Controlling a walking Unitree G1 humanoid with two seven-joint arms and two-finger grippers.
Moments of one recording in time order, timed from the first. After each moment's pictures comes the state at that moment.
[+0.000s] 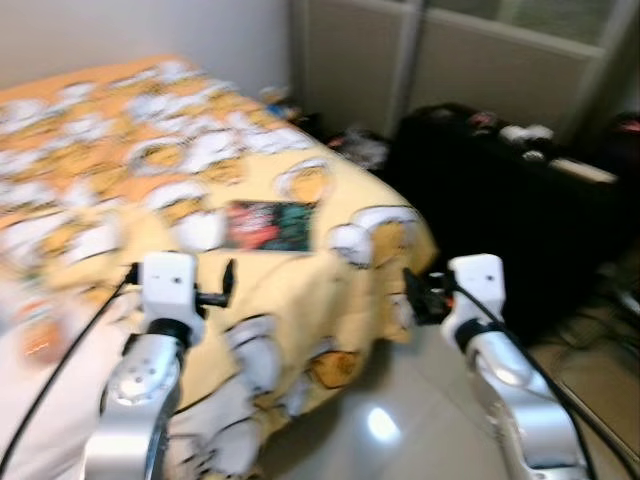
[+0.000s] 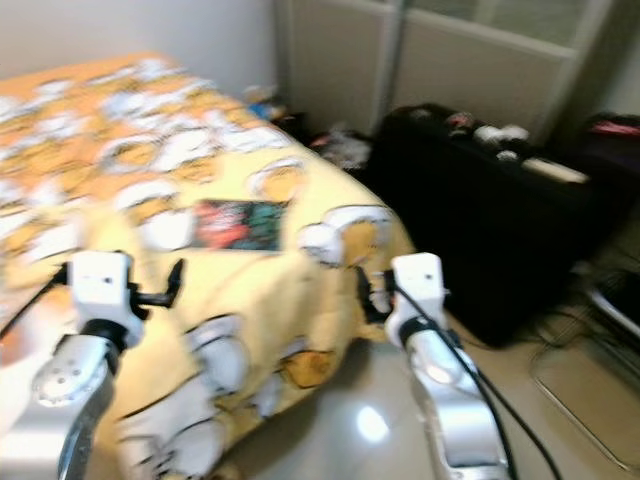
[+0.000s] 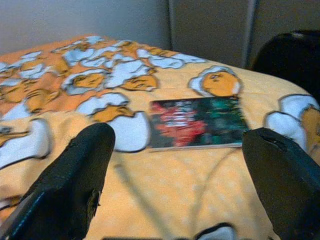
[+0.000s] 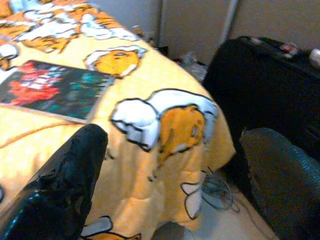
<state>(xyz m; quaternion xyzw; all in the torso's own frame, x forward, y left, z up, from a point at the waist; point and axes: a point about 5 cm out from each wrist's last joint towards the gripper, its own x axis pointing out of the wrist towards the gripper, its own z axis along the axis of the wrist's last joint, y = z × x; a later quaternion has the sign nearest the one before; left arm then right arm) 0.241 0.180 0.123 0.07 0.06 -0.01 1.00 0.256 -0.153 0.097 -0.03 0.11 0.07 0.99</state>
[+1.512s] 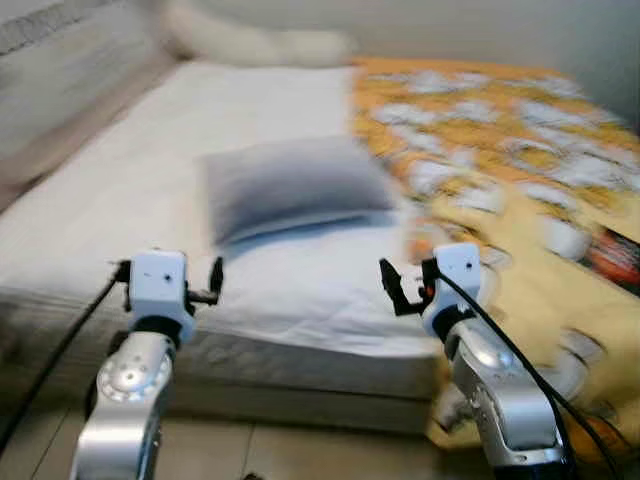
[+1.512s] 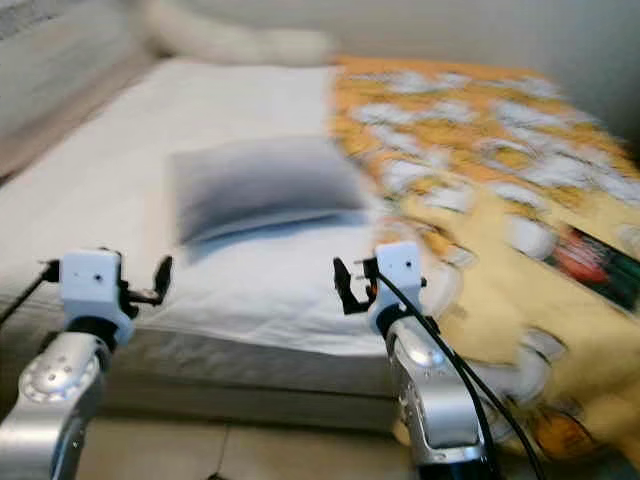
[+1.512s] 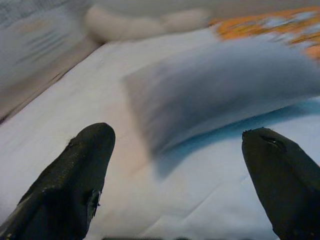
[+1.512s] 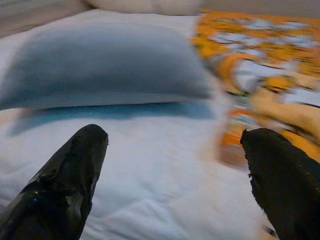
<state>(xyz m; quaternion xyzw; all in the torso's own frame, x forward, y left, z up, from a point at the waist) 0.245 0.190 0.128 0.09 0.06 0.01 0.99 0.269 -0.131 0.104 -0.01 0.11 0.10 0.99</state>
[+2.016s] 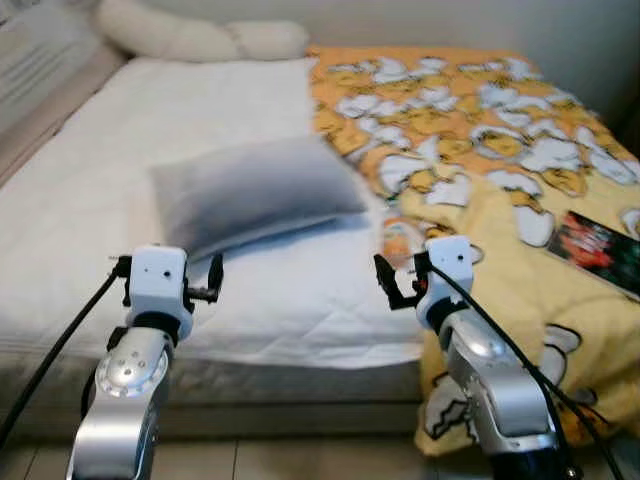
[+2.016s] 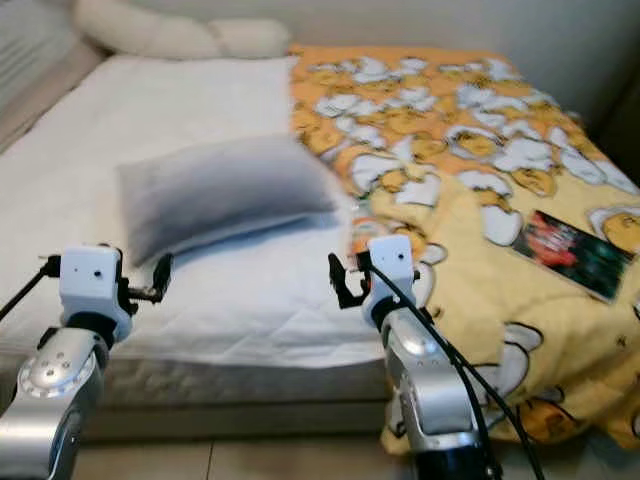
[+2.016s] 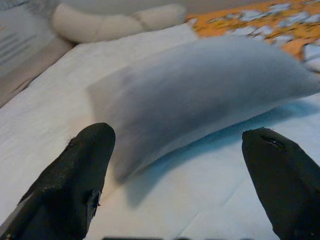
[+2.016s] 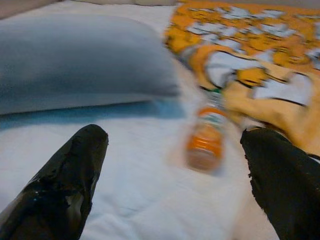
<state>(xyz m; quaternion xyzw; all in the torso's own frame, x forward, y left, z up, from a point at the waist) 0.247 0.189 0.127 0.09 0.06 0.00 0.99 0.277 -0.129 0.105 -0.02 0.11 0.11 0.99</state>
